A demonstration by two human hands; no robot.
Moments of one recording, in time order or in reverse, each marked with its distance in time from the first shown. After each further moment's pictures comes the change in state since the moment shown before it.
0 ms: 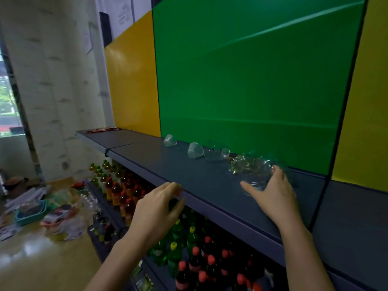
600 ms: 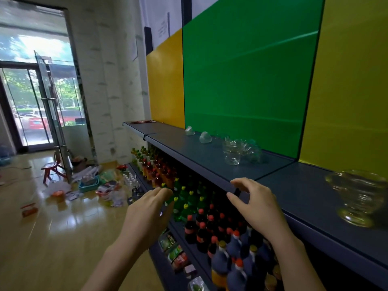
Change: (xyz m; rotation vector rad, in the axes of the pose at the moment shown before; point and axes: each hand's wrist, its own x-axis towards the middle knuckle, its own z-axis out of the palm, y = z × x) left_hand -0.180 0.182 -0.090 0.271 0.006 -0.171; right_hand -0.170 0.044 -0.151 0.089 -0.295 -0.481
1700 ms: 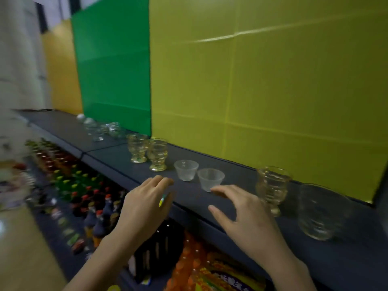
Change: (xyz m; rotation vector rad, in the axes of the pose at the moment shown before) left_hand -0.139 0.501 -0.011 -0.148 0.009 0.267; right_hand -0.350 0.136 -0.396 -0.297 0.114 -0.009
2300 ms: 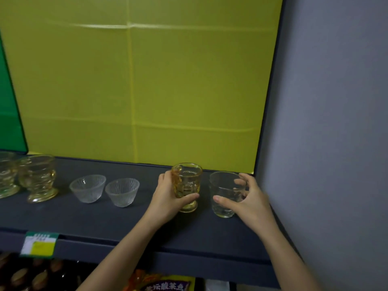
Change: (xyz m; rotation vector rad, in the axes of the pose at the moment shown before) left_hand 0.081 0.142 0.101 -0.979 -0.376 0.047; right_hand -0.051 0.108 -0.069 0.158 0.438 0.785
